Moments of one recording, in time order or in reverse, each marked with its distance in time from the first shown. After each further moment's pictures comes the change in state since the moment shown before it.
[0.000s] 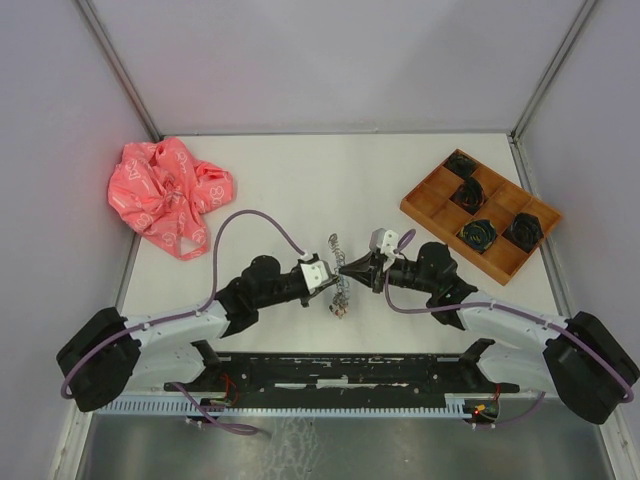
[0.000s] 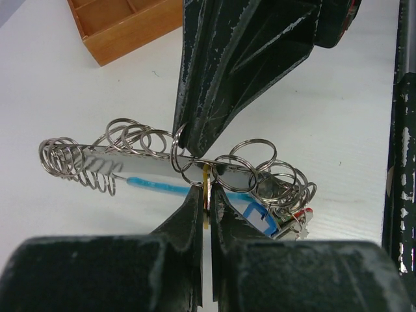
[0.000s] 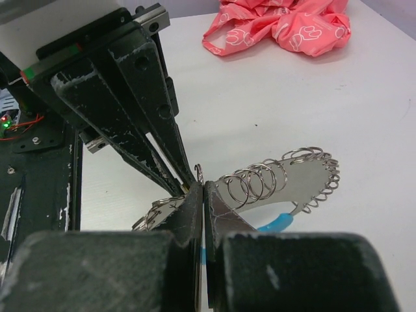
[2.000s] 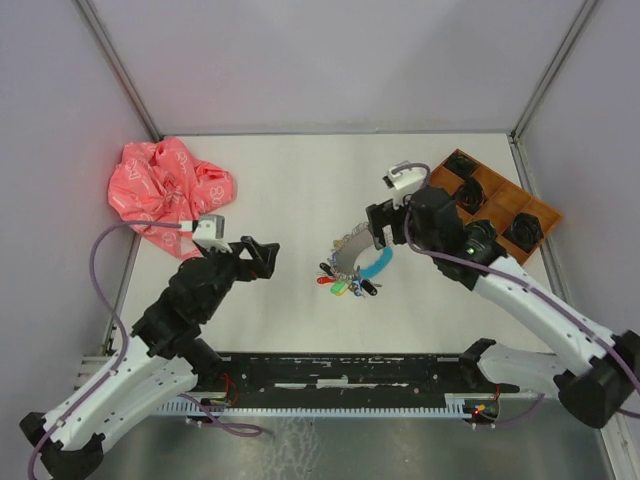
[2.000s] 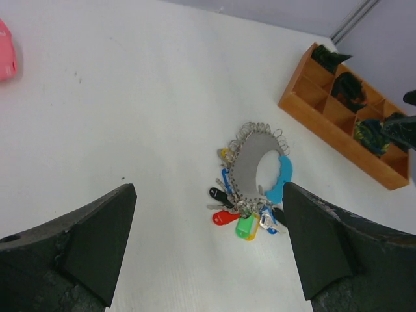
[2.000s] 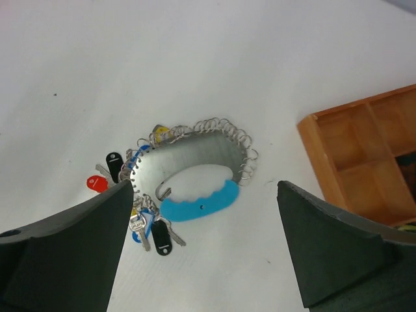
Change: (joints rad) left arm 0.158 -0.586 0.172 -0.740 -0.682 -0.749; right arm -0.029 0.055 0.627 -1.037 0.765 0.112
